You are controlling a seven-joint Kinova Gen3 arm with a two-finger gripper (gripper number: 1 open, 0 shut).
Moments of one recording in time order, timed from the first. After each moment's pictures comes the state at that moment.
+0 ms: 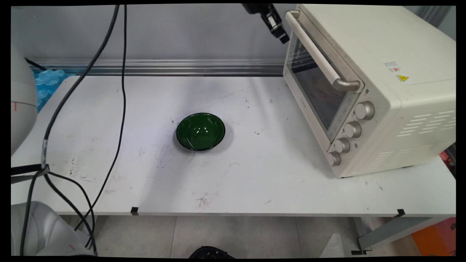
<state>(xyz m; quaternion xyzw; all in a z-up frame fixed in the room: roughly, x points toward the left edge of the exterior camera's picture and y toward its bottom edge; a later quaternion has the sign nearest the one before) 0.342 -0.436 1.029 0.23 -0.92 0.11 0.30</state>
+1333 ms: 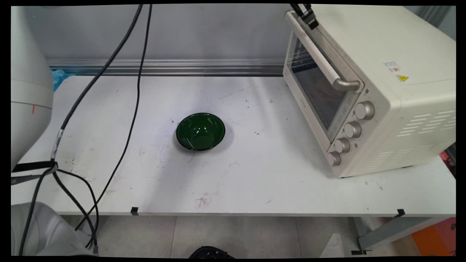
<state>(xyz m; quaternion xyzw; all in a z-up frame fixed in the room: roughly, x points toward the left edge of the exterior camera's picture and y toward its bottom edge) 0.300 -0.471 1.037 0.22 -0.90 0.13 0.34</state>
